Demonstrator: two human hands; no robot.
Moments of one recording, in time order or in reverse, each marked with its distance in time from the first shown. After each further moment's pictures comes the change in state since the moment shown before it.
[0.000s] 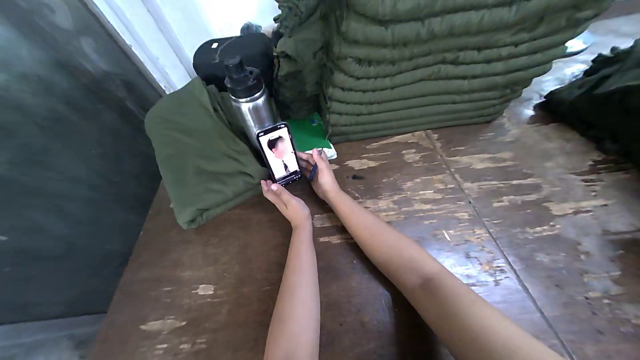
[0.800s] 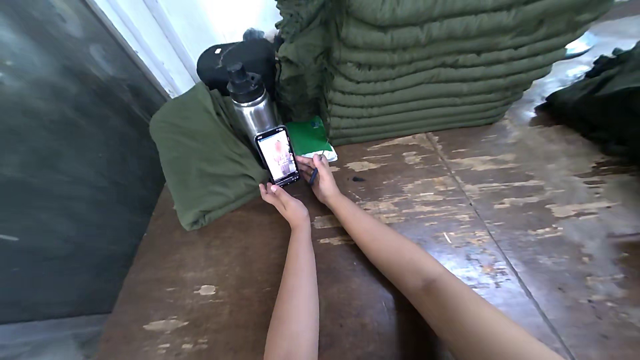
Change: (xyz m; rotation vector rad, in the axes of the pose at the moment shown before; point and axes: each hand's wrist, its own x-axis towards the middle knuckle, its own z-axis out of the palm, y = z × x) left_hand 0.004 -0.002 0.000 -0.018 0.021 -0.016; right_hand -0.006 0.004 -0.002 0.010 -0.031 -0.032
